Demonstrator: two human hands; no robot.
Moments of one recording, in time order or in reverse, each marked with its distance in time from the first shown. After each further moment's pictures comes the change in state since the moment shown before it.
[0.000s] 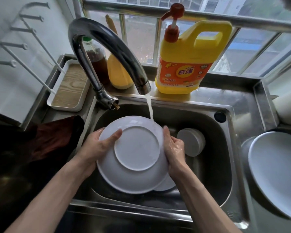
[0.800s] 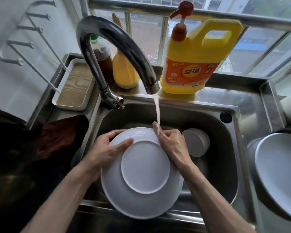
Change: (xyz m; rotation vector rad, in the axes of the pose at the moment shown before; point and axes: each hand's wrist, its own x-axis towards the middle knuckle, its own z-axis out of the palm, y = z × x) left_hand -0.019 0.005 0.008 -0.033 -0.097 0.046; right_hand 0.011 -0.022 0.006 -0.565 -0.086 -0.206
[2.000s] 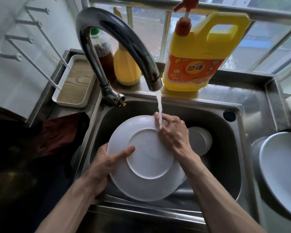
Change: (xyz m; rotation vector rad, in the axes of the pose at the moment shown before) left_hand -0.011 -0.036 0.004 -0.180 0.064 -0.046; right_hand 0.013 -0.019 -0.003 -0.235 0.155 -0.309
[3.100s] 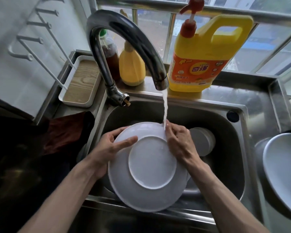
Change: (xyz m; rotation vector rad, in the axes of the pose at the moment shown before) left_hand 0.013 0.030 -0.006 0.078 -0.189 0.030; right_hand -0.023 0.012 -0.004 0.189 -0.071 0.020
